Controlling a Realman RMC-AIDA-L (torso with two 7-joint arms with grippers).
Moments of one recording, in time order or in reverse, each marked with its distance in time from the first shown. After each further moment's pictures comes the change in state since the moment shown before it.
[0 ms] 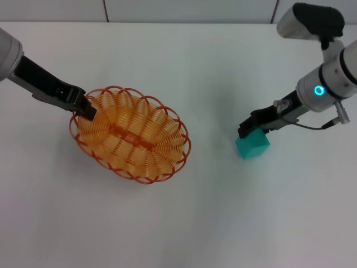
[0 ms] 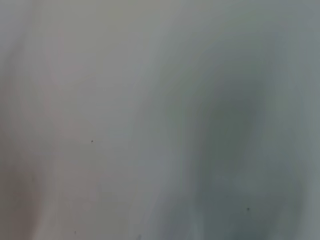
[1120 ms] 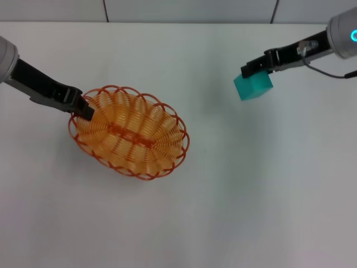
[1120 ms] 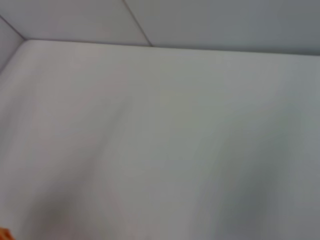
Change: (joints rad) left arm 0.018 0.004 -0.030 -0.020 -0.010 0.024 0.002; right arm -0.135 -0.007 -0.013 -0.447 0.221 0.214 -0.092
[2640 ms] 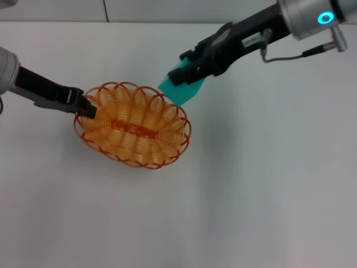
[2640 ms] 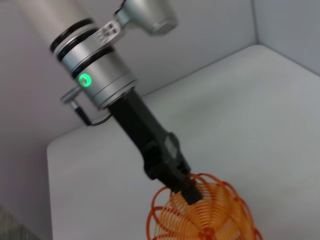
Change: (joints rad) left arm 0.055 -0.003 -0.008 -0.055 -0.074 0.116 -0.006; right arm 0.033 0.006 -0.258 -0.179 0.381 0.214 -0.337
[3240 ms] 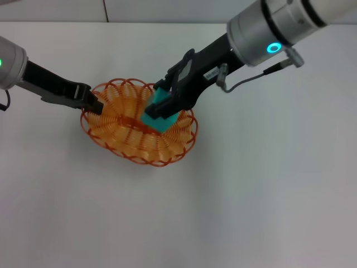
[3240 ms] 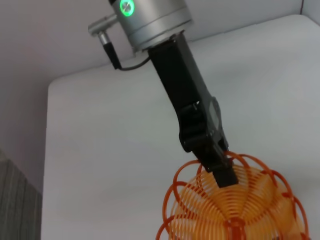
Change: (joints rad) left arm -0.030 -0.001 0.008 -0.014 0.000 0.003 -0.004; right arm 0.030 0.021 -0.286 0.000 0.006 -0.144 -0.019
